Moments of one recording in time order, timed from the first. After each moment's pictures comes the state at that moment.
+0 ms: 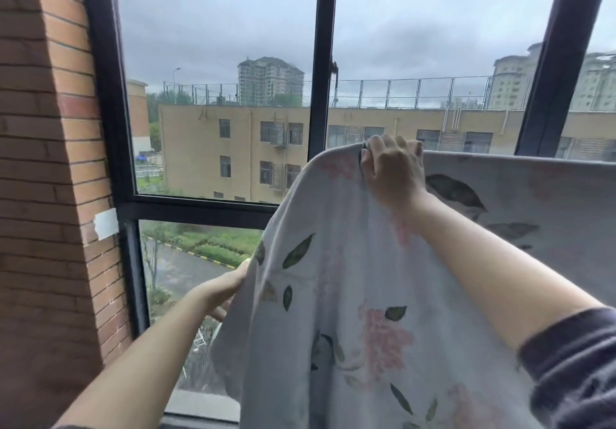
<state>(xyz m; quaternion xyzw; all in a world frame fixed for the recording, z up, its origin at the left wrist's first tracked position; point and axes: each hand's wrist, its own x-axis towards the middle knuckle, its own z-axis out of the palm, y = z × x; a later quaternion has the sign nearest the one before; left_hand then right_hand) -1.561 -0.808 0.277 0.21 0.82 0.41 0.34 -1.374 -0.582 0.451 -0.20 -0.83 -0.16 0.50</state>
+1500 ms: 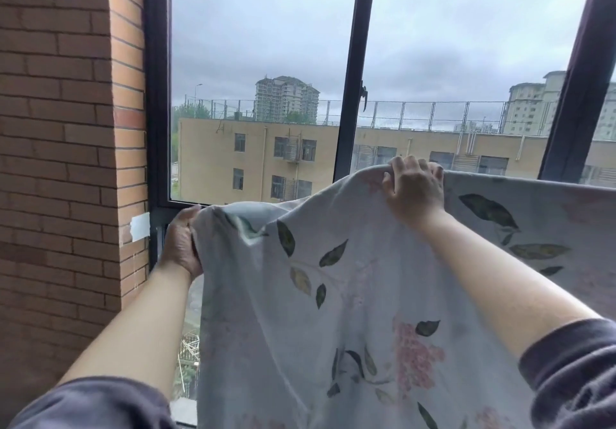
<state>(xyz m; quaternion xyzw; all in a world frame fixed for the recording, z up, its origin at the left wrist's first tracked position) -1.595 -0.910 0.349 0.21 0.37 0.88 0.23 -1.387 -0.614 0.447 -0.25 -0.83 -0.17 0.46</state>
